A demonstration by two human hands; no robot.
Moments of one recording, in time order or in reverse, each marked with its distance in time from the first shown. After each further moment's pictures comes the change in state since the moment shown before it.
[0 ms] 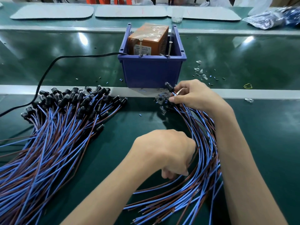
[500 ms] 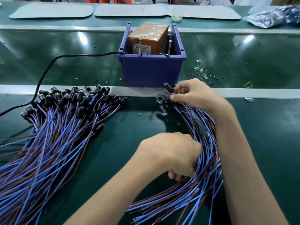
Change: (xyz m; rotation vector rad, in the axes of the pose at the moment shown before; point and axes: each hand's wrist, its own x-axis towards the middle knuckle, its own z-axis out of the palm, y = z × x) left_hand 0.005 0.009 0.005 -0.041 0.009 0.043; right_hand -0.002 -0.003 -0.002 -0.094 0.002 -0.007
